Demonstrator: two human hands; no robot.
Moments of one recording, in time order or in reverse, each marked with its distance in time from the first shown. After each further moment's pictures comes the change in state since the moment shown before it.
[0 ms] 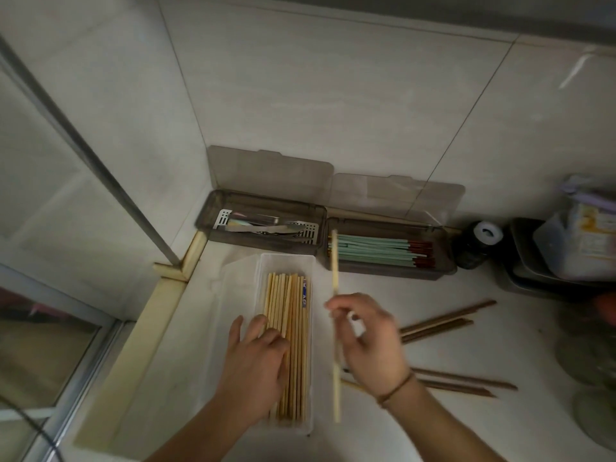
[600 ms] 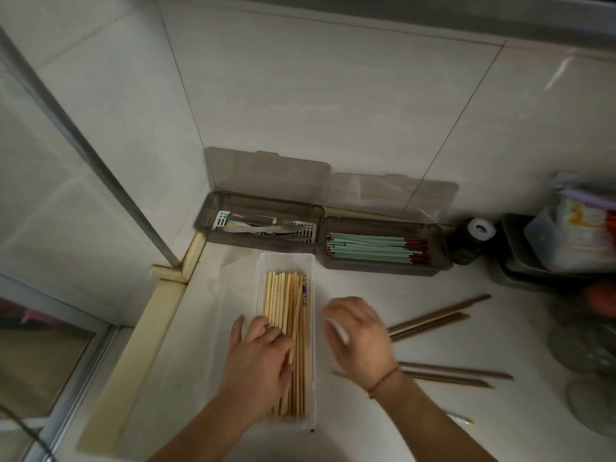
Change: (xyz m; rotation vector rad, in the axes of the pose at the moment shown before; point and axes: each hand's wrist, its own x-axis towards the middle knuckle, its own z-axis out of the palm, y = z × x) left_hand -0.002 -0.004 0.000 -0.057 -0.018 0.011; right_hand -0.013 0.039 0.017 -0.403 -0.163 -0.197
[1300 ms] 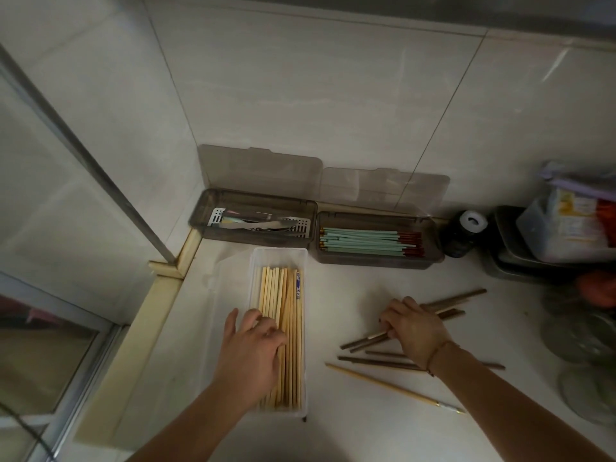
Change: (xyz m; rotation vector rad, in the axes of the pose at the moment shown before) left_hand -0.001 0.003 -0.002 0.040 -0.095 -0.014; right_hand -0.040 0.117 -0.039 -0.477 -0.402 -0.012
